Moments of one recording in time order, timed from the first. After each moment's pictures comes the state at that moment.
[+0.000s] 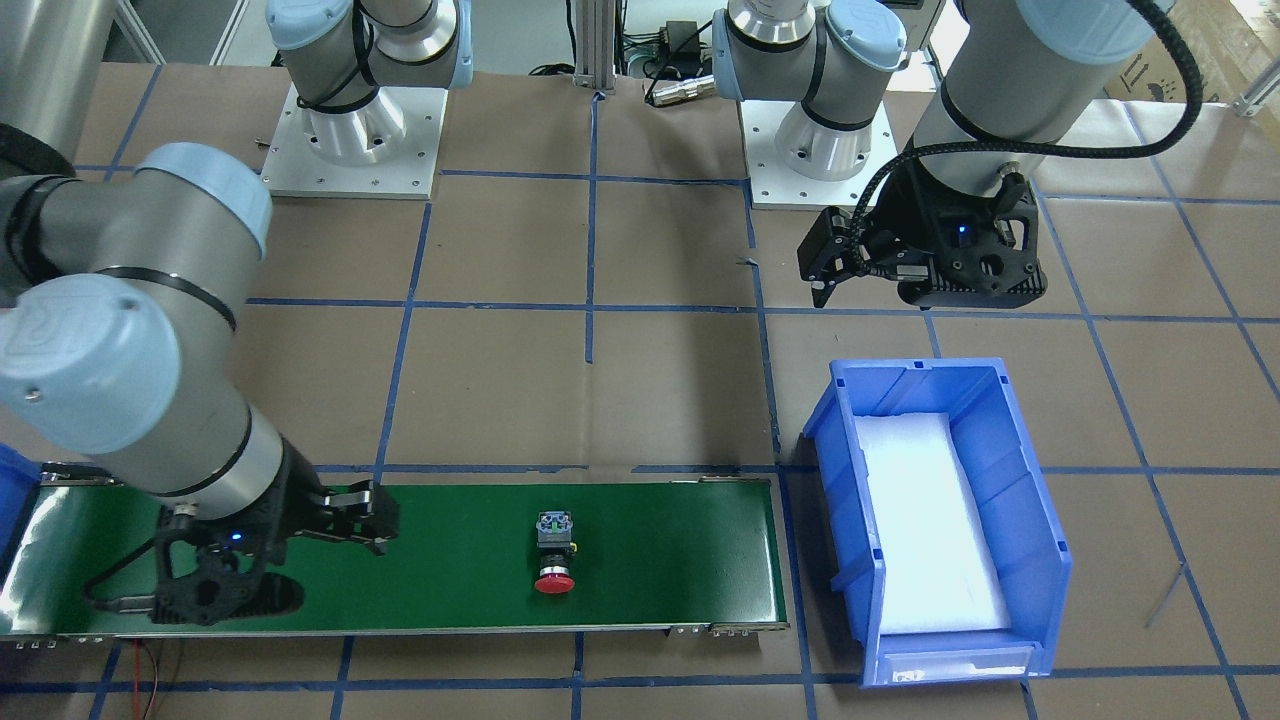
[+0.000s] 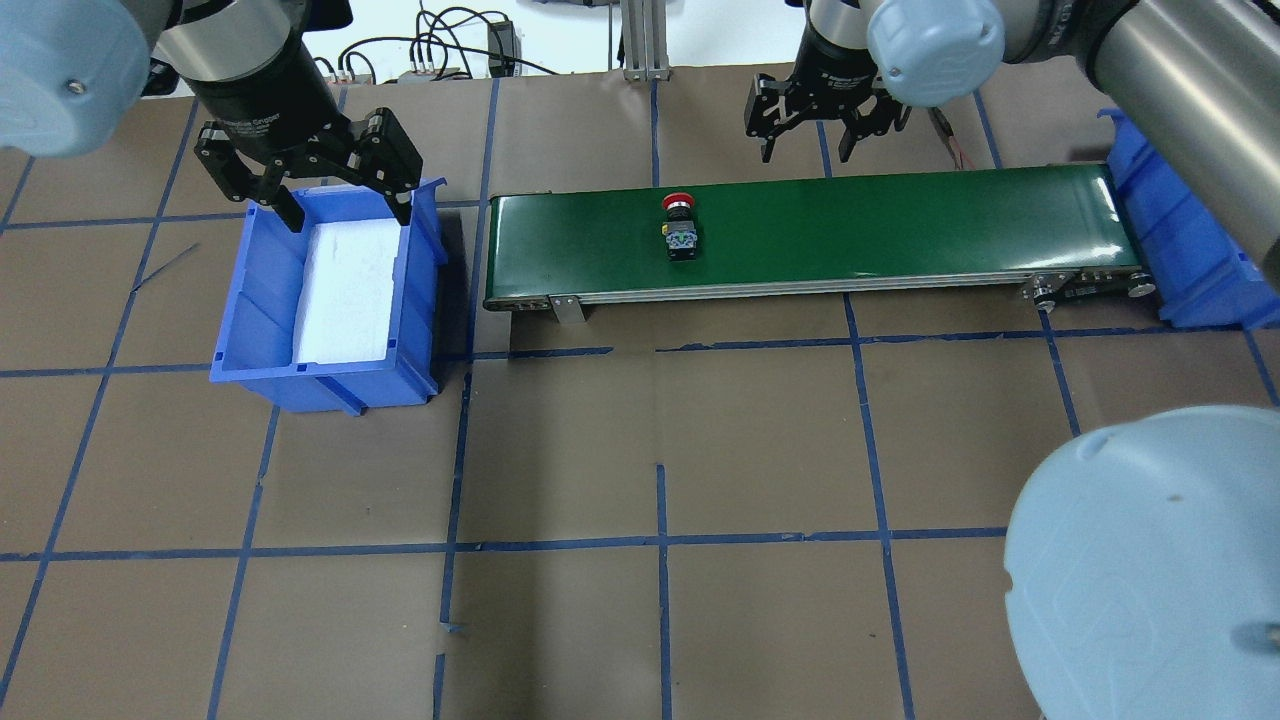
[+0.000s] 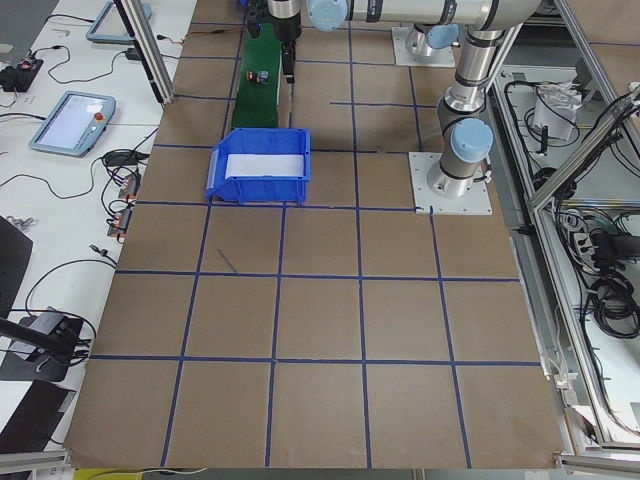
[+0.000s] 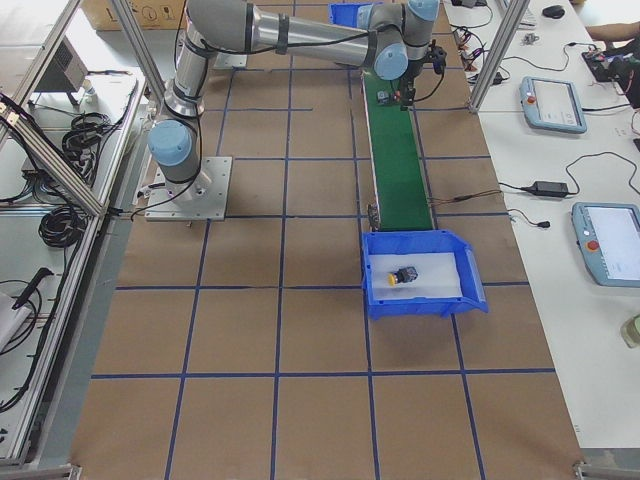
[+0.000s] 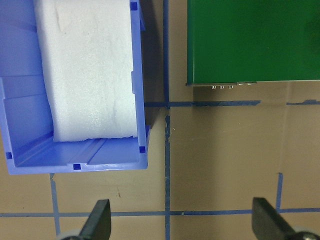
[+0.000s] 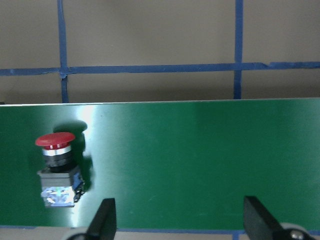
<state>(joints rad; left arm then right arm) -1.56 -1.68 -1.45 -1.63 1.56 0.00 1.68 -1.07 1.29 -1.83 -1.50 0.13</state>
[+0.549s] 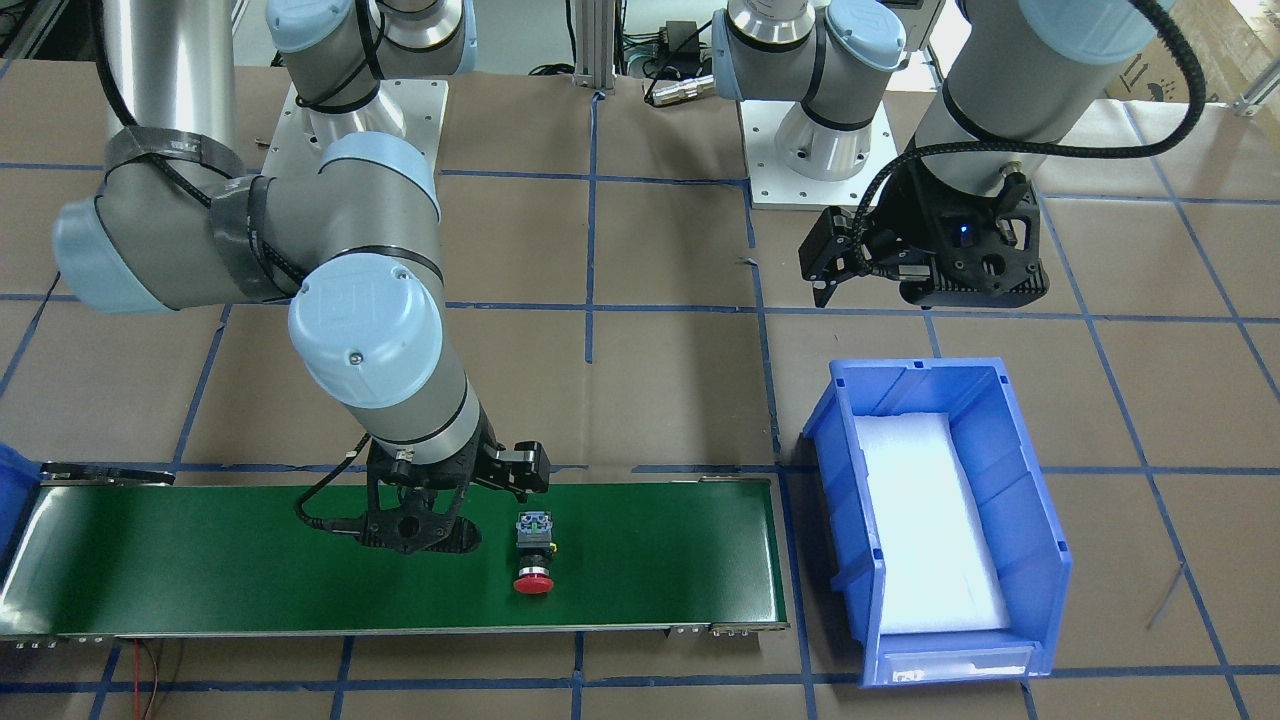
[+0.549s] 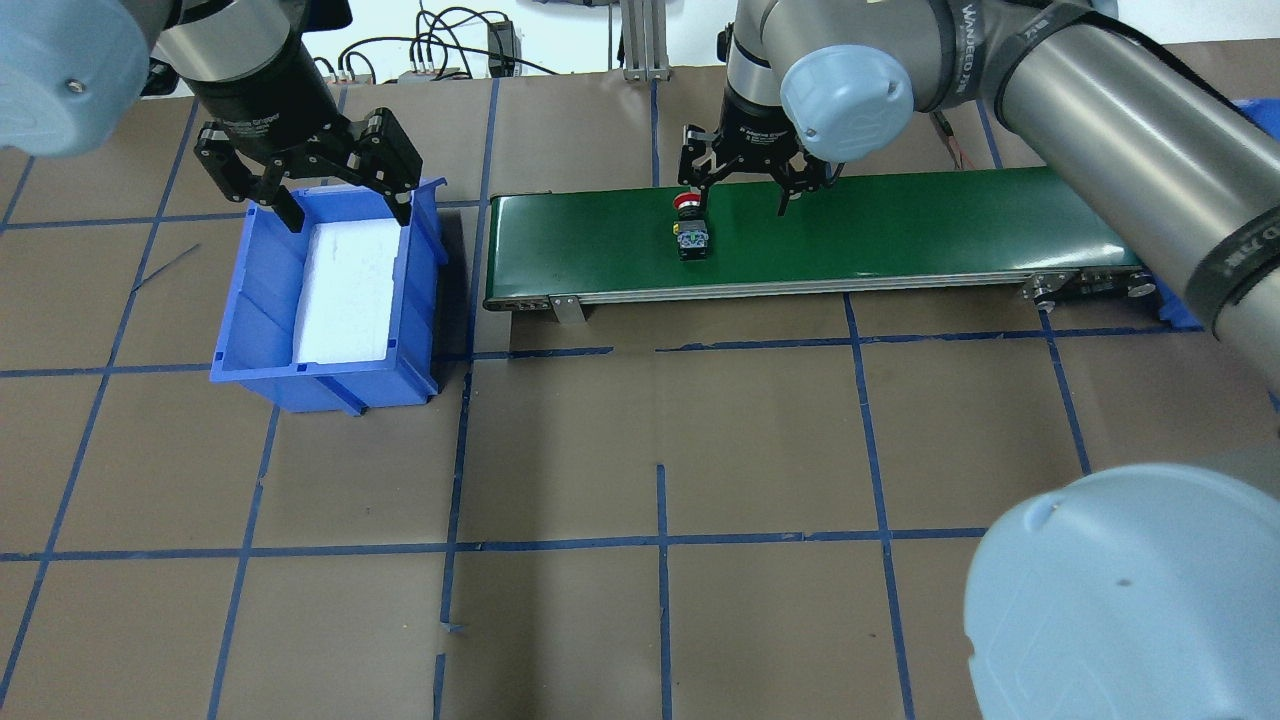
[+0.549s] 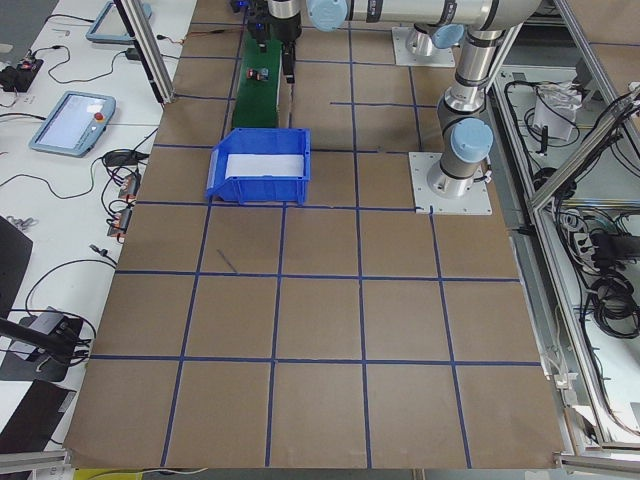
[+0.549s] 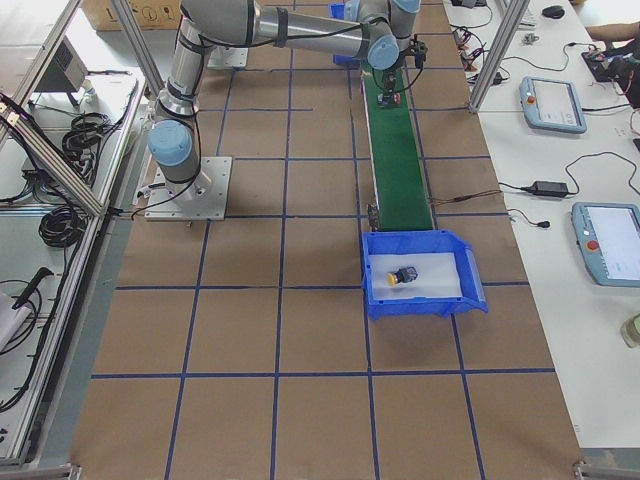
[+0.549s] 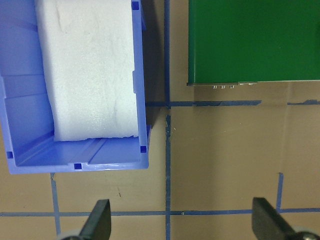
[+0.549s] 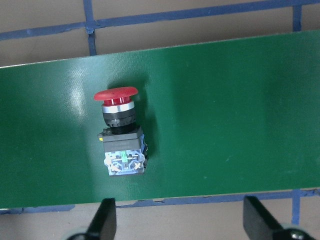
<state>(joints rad) -1.56 -1.68 -1.45 -1.63 1.56 0.00 1.76 -1.07 1.35 -1.84 -1.50 0.27</state>
